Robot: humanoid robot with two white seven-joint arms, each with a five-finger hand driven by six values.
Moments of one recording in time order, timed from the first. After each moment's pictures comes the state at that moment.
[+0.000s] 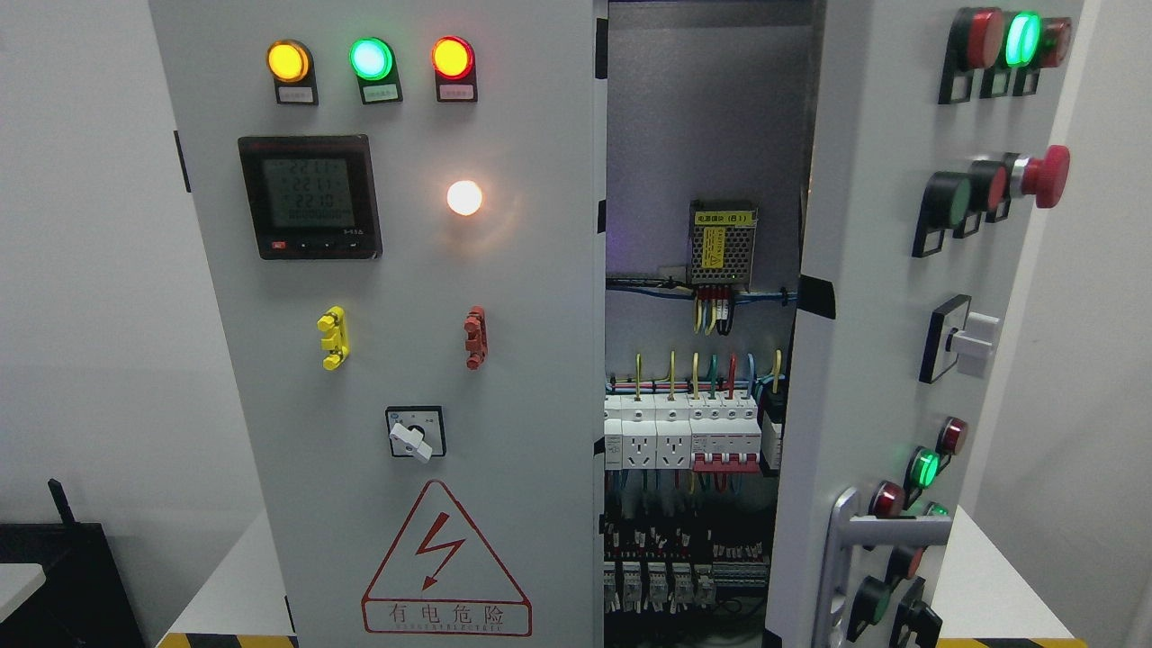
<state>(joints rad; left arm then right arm) 0.00 -0.04 0.10 0.00 -0.12 -0.08 -0.15 0.08 0.12 0.16 -0.07 -0.04 -0.02 -0.03</state>
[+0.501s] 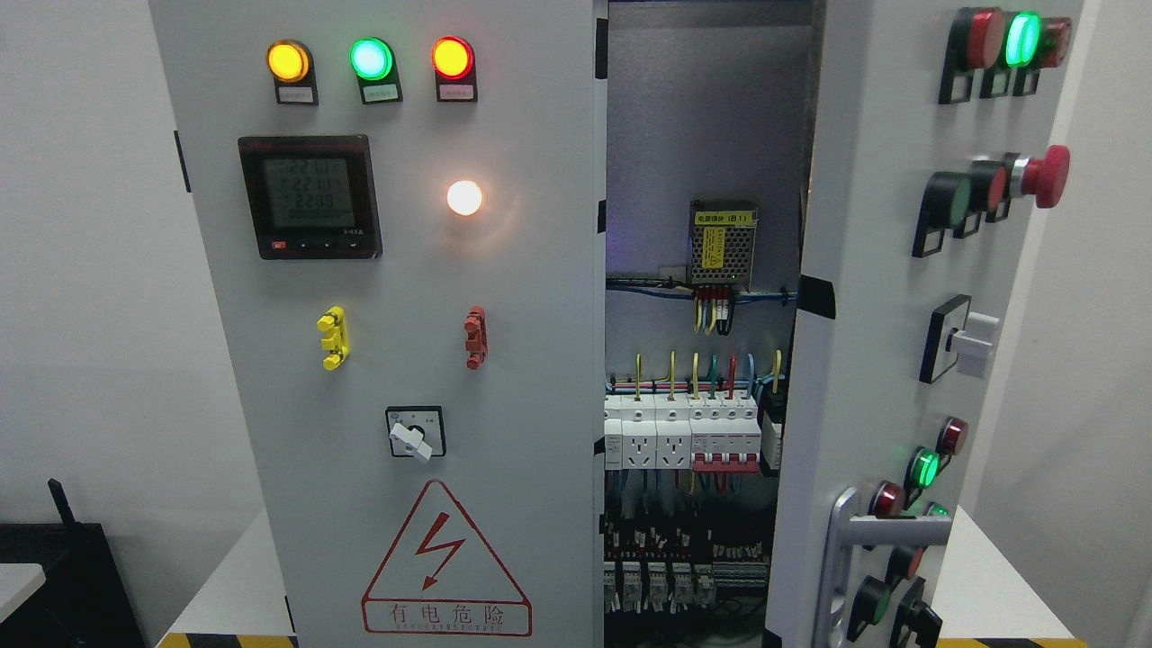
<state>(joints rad) 0.00 -0.04 0.10 0.00 -0.12 -0.08 -0.15 0.08 0.12 0.16 -0.07 -0.04 -0.02 -0.03</state>
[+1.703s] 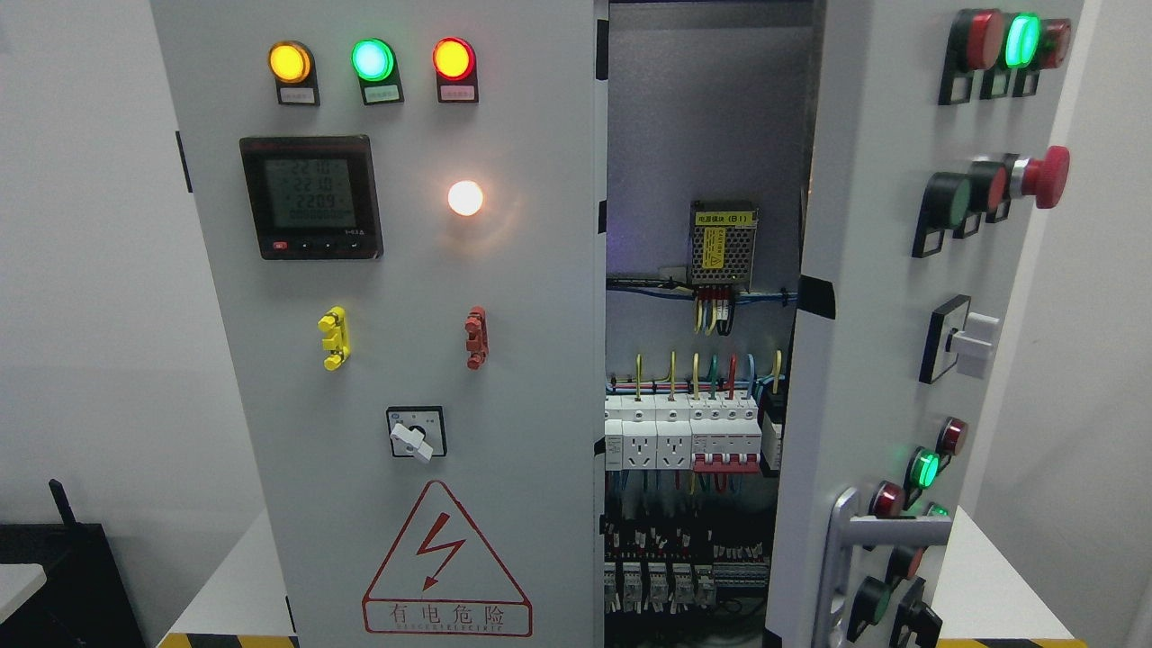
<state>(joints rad) 0.72 0.17 0.05 -1.00 0.32 -0.33 -0.20 0.08 0.12 0.16 -0.07 -0.04 -0.02 -0.03</state>
